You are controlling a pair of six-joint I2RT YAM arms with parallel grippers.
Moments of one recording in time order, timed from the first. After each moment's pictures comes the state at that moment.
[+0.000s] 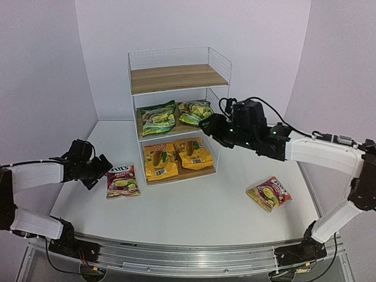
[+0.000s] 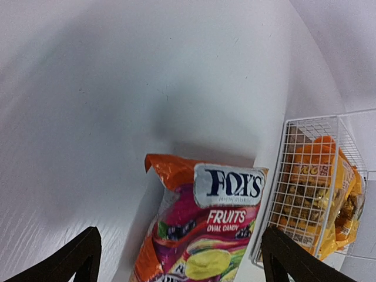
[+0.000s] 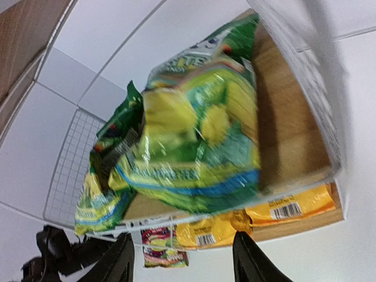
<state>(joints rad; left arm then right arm) -0.28 1.16 0.55 -0.24 -0.05 -0.96 0.85 1.57 1.29 -0.08 0.18 0.90</state>
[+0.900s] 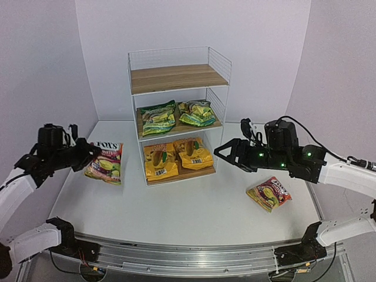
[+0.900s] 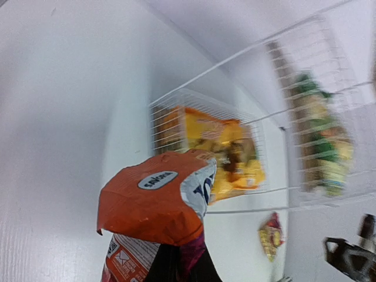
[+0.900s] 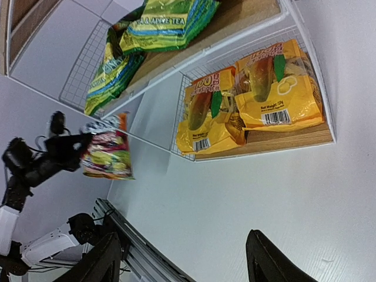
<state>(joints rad) -0.22 0.79 0.69 -0.44 0.26 -0.80 0.84 1.16 0.92 -0.20 -0.10 0.83</state>
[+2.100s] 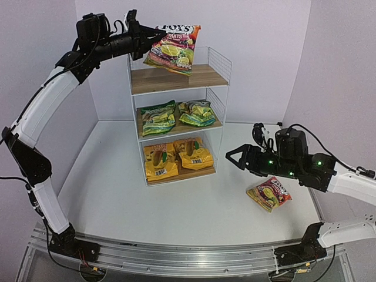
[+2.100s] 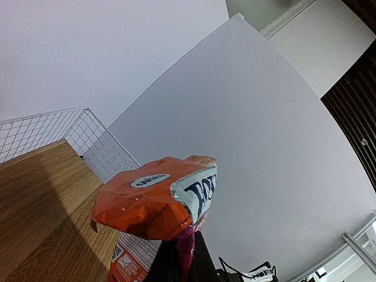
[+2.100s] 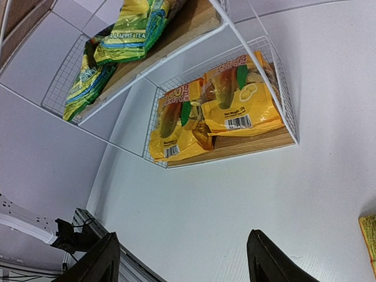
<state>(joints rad) -0.54 1.77 2.22 -0.30 0.58 -0.93 0.84 1.03 0.82 -0.23 0.02 0.80</state>
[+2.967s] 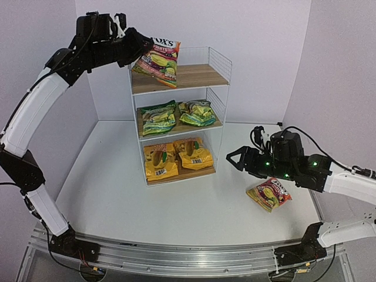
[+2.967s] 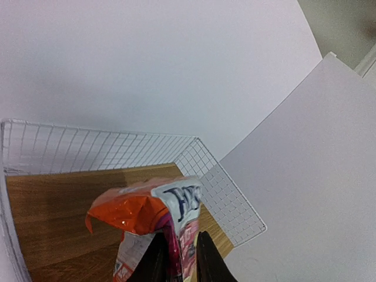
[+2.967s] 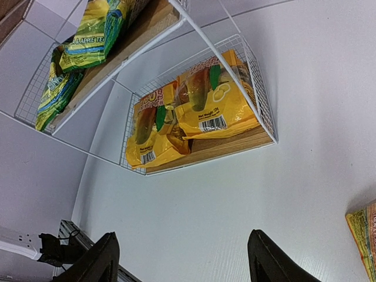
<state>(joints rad) -0.69 1.68 2.22 -0.60 -0.07 -0.70 0.84 1.07 0.80 -0.23 0.09 0.82</state>
